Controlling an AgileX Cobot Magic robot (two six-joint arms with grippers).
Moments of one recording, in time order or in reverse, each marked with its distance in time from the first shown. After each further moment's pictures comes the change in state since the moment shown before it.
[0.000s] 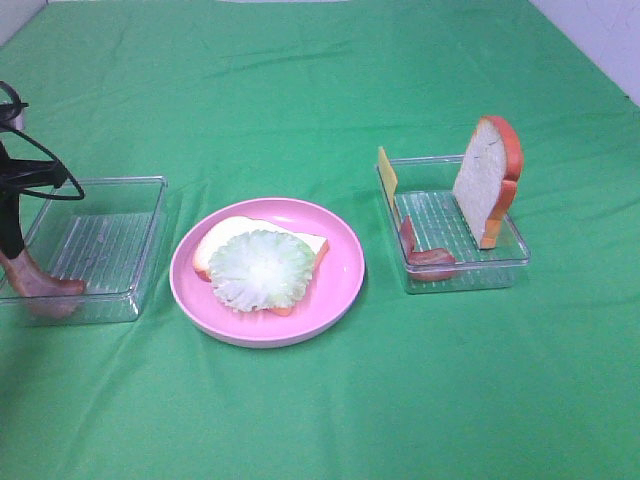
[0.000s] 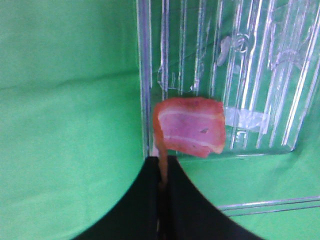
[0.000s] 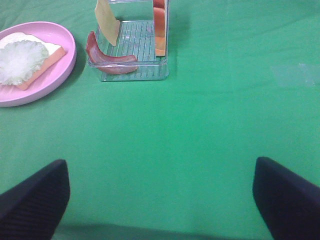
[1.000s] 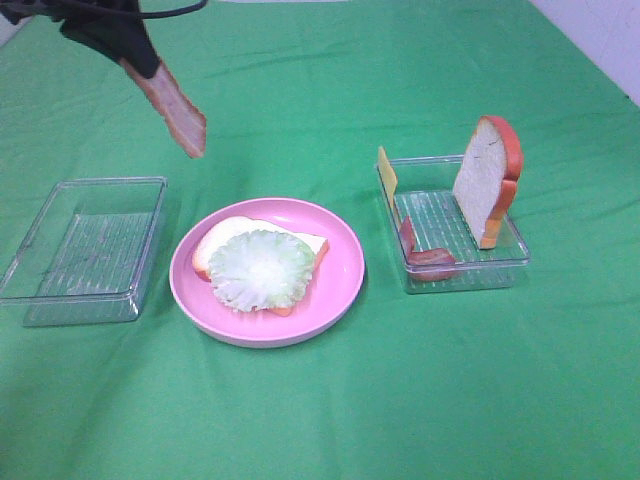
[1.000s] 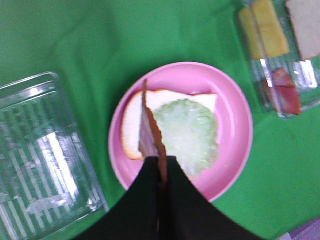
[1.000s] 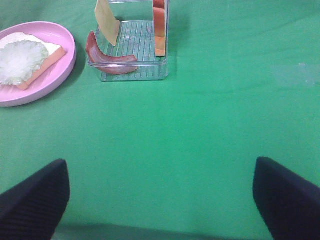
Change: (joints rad) left arm -0.290 -0.138 -0.385 -0.182 0.062 0.020; right arm 0.000 0.000 0.000 0.000 0.000 0.000
